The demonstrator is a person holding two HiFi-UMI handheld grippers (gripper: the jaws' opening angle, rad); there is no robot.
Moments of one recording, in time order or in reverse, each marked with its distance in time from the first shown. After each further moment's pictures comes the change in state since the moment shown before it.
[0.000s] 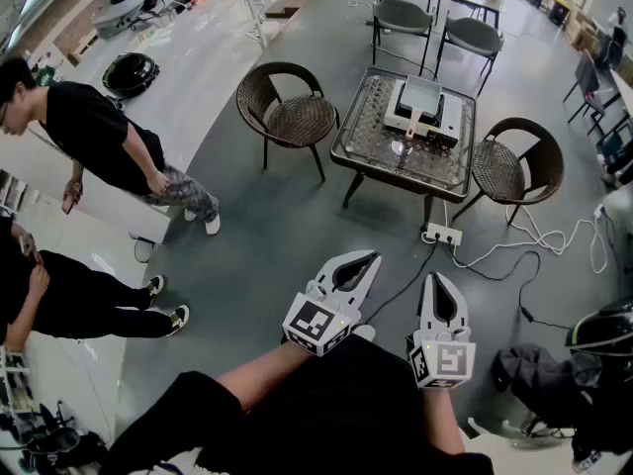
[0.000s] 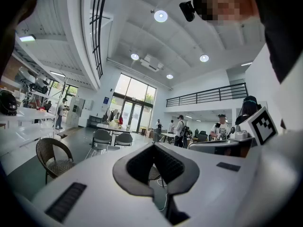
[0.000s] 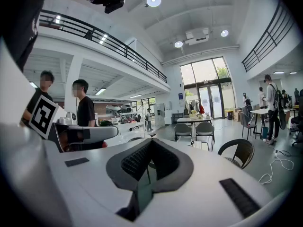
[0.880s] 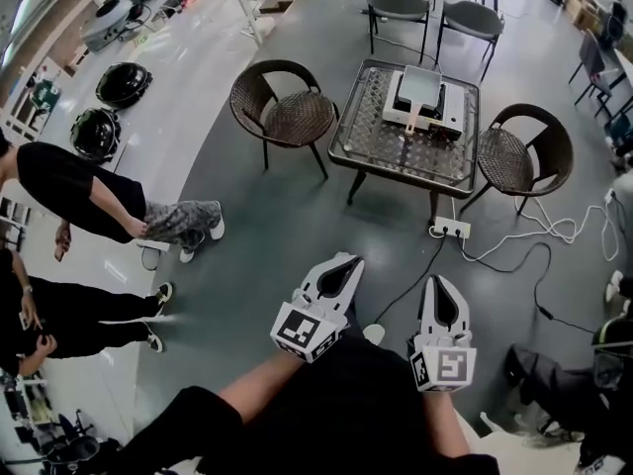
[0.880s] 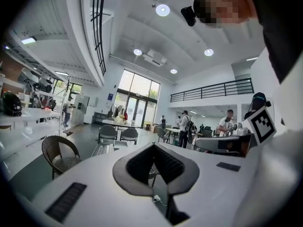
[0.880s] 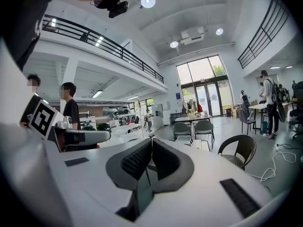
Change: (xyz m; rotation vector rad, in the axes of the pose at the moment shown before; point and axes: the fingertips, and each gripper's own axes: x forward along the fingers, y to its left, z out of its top) left arm 0.020 0.041 -0.027 0.000 0.059 0.050; right arm 0.034 -0.028 -0.021 0.041 -0.018 0.003
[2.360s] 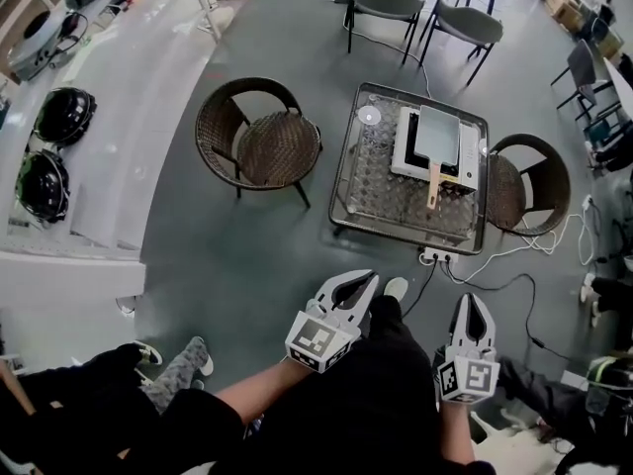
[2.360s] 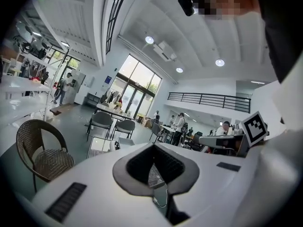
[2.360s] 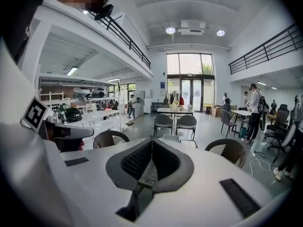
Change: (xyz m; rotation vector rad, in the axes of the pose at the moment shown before) left arm 0.177 0.282 0.023 -0.177 0.092 -0.172; right arm 0.287 -0.048 0.040 -0.045 0.162 -0.293
